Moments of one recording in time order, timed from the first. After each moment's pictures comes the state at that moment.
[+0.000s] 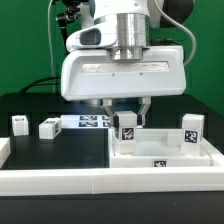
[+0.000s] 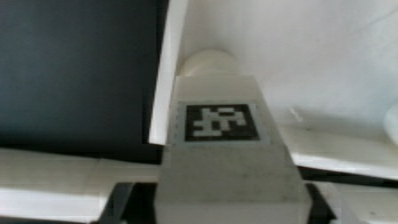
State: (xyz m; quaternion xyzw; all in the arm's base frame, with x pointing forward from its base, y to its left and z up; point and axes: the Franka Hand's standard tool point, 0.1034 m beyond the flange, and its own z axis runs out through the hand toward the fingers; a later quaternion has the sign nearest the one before) arm 0.592 0.004 0.076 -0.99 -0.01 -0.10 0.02
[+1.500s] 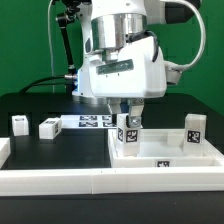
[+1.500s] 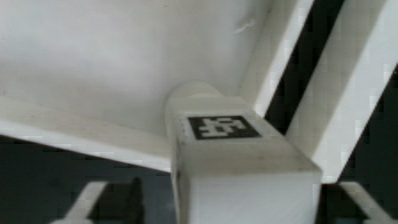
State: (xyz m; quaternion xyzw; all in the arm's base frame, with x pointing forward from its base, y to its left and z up) arm 0.589 0.002 0.077 -0.83 0.56 -0.06 0.08
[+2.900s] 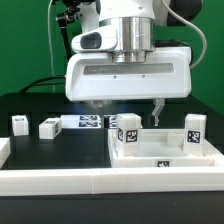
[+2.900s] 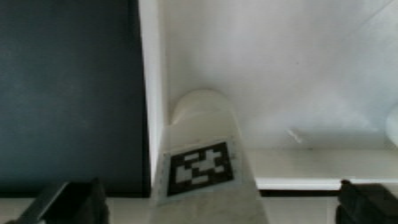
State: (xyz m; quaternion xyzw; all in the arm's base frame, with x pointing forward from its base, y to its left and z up) arm 0.584 0.010 0.073 -1.00 -0.05 -0.07 0.00
